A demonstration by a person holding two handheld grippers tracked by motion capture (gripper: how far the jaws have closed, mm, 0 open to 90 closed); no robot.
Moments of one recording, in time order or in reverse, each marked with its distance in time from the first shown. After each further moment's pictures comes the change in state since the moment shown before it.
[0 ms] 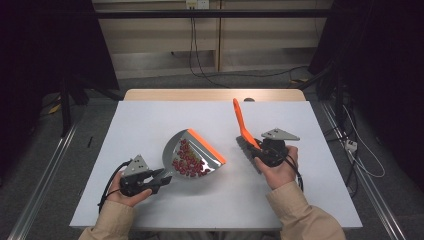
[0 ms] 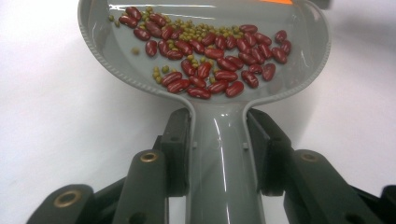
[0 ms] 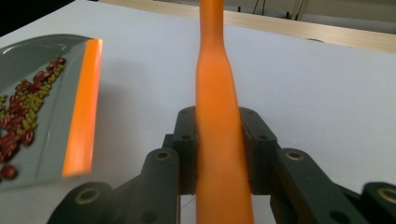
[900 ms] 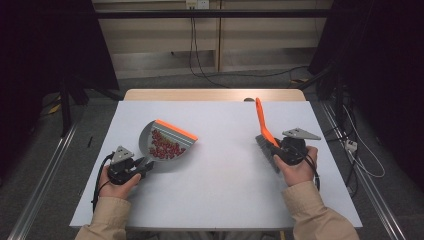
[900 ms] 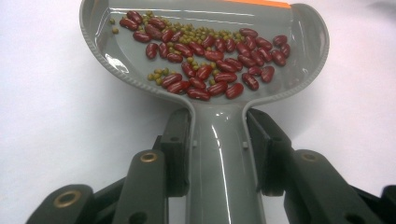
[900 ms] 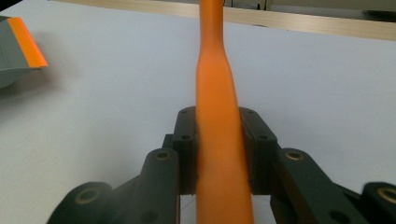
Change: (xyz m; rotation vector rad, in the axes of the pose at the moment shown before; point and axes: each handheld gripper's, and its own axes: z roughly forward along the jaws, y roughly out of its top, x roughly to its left) left arm 0.042 -0.010 -0.003 0.012 0.271 -0.199; right arm -0.050 -0.012 -0.013 0.012 -0.089 0.050
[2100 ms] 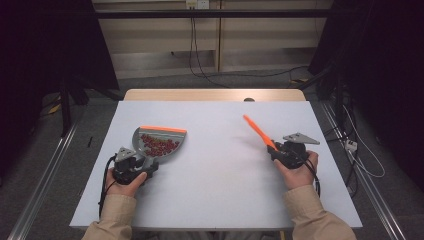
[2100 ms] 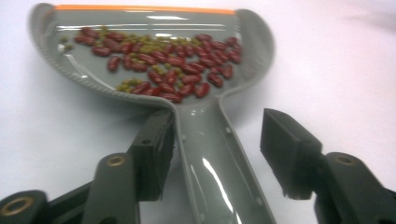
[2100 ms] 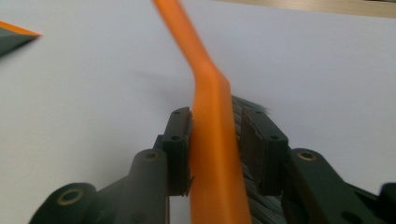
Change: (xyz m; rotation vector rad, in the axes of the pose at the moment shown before) left arm -0.016 -0.003 0.010 0.000 -0.009 -0.133; right arm -0.004 -0.018 0.007 0.021 -0.010 0.015
